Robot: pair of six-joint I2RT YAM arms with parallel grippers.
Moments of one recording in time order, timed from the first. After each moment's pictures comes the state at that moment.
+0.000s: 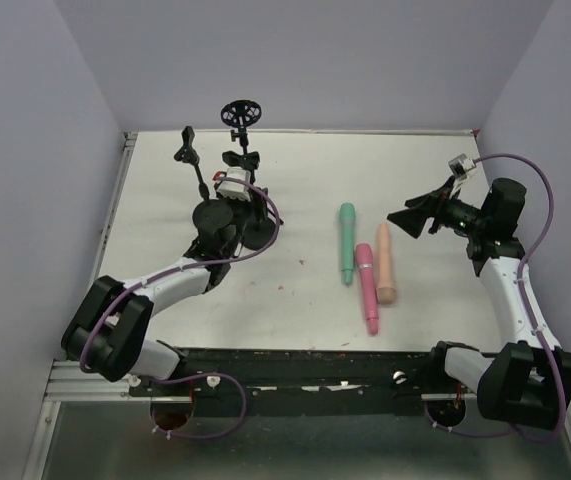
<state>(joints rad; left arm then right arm) -0.53 1.38 0.63 0.77 -0.24 -0.13 -0.19 1.10 0.80 0.00 -1.06 0.12</state>
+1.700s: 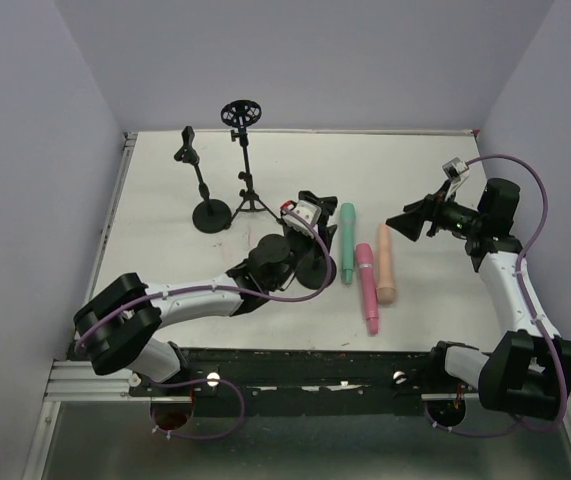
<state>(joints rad) -0.99 1.45 0.72 0.75 -0.37 -0.12 -0.19 1.15 0.80 -0.08 -1.06 0.04</state>
